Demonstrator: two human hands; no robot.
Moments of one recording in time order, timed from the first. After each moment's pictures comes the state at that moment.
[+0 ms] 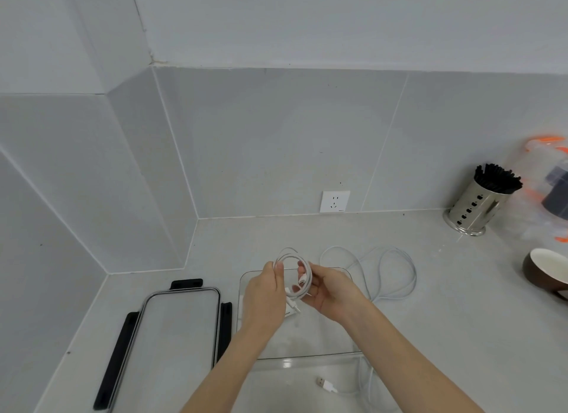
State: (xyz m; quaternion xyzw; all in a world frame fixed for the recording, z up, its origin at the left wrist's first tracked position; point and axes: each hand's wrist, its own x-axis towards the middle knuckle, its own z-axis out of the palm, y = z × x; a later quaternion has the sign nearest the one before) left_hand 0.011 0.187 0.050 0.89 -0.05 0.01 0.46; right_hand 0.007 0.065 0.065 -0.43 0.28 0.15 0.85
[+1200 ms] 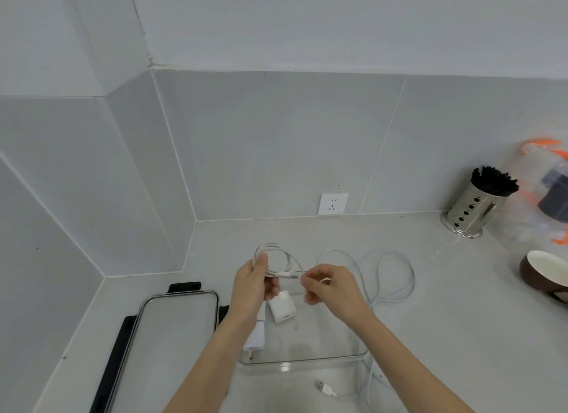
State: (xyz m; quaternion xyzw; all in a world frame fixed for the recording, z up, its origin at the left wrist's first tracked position) left_hand 0.024 0.201 0.068 0.67 0.09 -0.12 0.72; right_hand -0.005 0.051 0.059 -0.81 0.12 0.02 0.58
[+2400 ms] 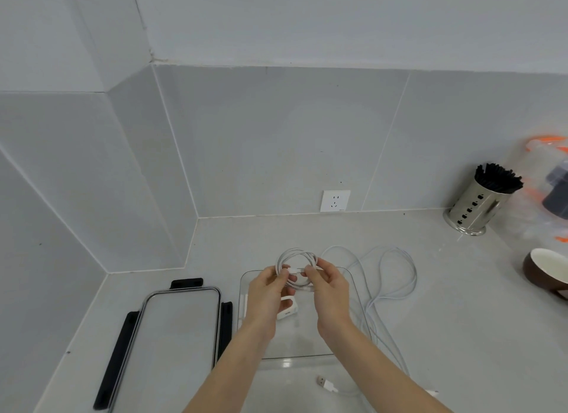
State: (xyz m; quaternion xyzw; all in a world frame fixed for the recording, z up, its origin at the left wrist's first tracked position) left_hand 0.008 0.185 0.057 0.62 0.14 -0.18 0.75; right_hand -0.004 0.083 0.039 -0.58 0.24 -0.10 0.77
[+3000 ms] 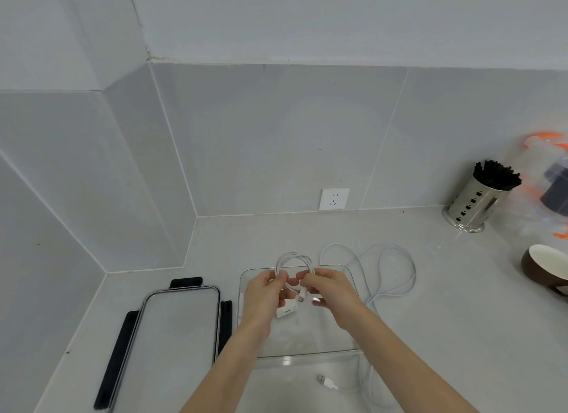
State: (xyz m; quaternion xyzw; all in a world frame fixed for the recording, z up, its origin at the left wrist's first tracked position) left_hand 0.013 0.187 0.043 0.67 0.12 -0.17 0.72; right_hand -0.002 0.060 0.047 -0.67 0.23 0.11 0.70
